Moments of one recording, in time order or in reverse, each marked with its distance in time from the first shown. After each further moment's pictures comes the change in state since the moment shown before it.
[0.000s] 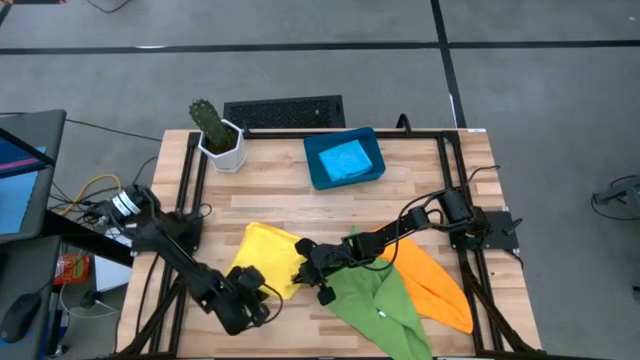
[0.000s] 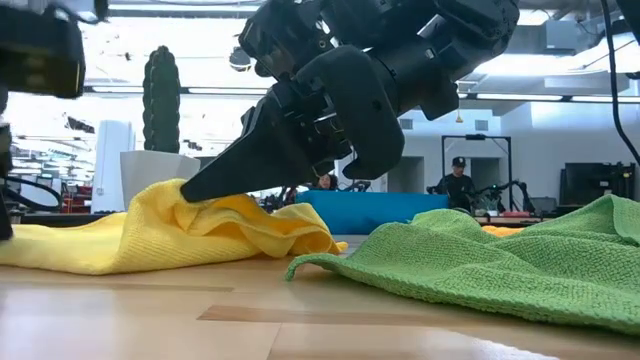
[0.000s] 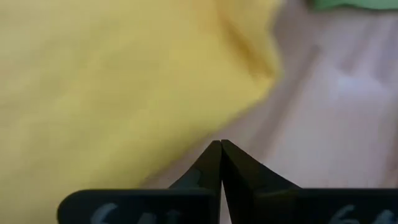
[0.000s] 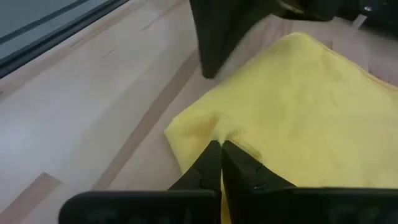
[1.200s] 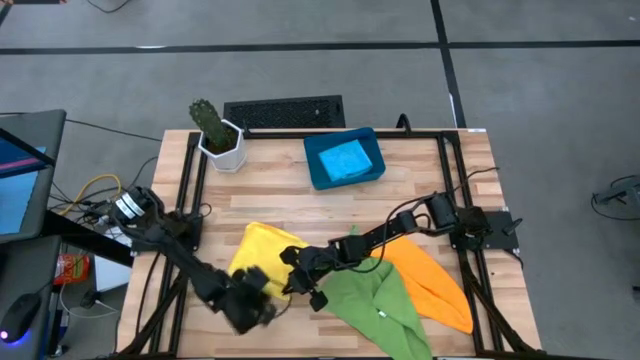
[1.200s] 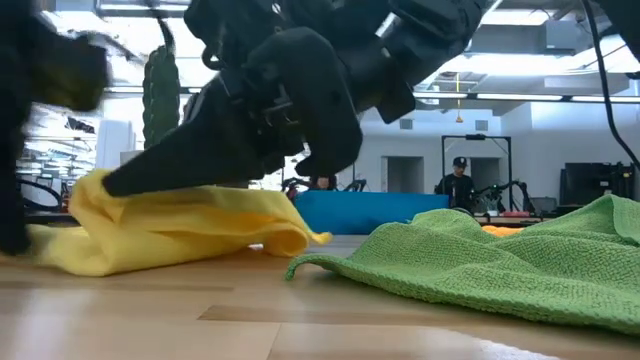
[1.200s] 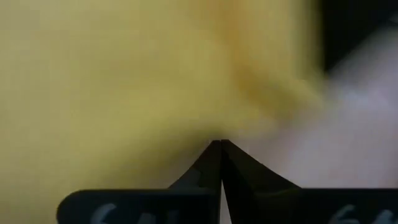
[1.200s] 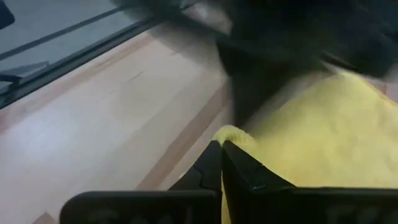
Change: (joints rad) left arm 0.026 0.028 0.050 -0.025 0.061 -0.054; right arm -0.005 0.116 0.194 -0.060 -0.148 -0.086
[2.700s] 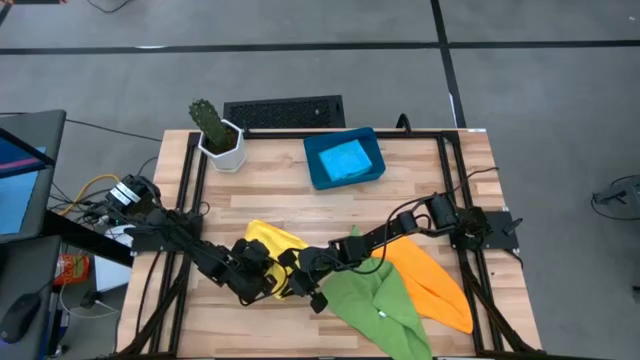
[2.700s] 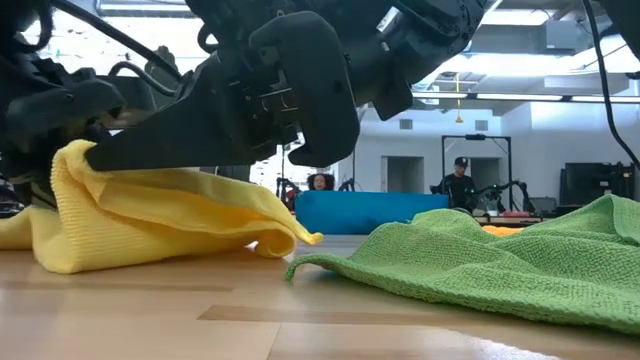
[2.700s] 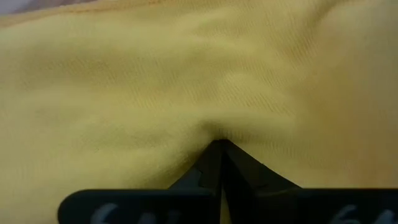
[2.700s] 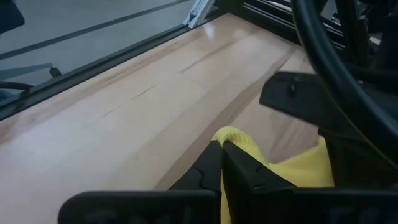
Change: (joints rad) left arm 0.171 -0.102 -0.216 0.098 -0.152 0.271; right arm 0.006 0.000 0.002 0.051 -0.024 -0.054
